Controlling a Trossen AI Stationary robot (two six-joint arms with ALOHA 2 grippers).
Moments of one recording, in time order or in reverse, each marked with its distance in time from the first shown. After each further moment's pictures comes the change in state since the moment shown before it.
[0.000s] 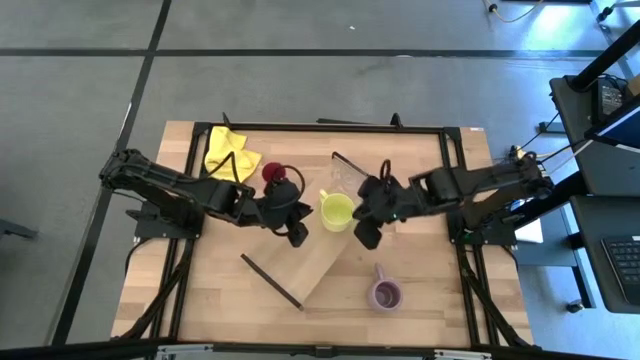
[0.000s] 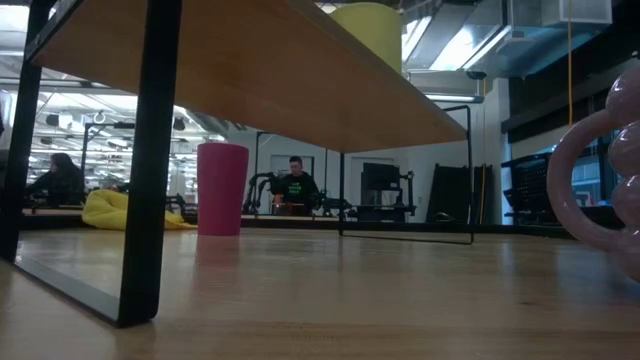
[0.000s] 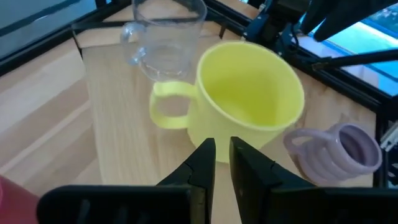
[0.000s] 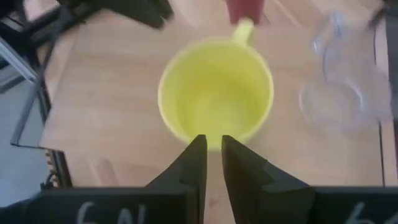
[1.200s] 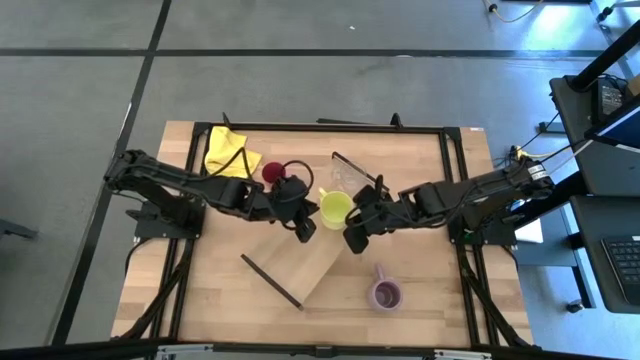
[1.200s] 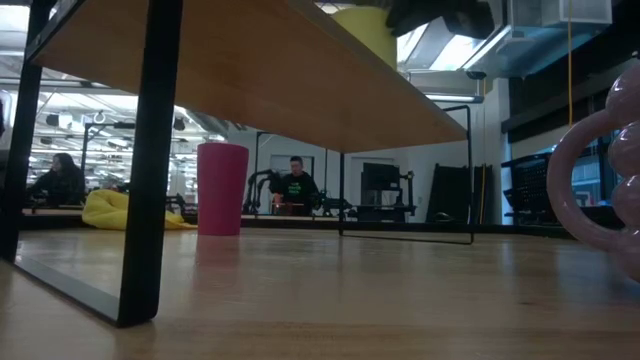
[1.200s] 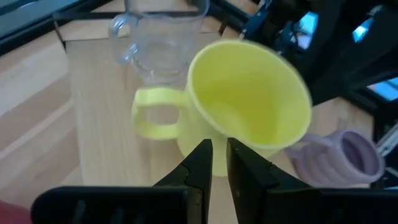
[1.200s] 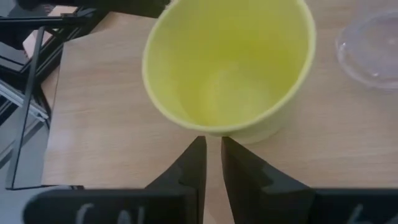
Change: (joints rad) left arm 0.062 0.048 0.001 0.048 0.073 0.011; right arm 0.027 -0.001 -0.218 0.243 0.024 0.249
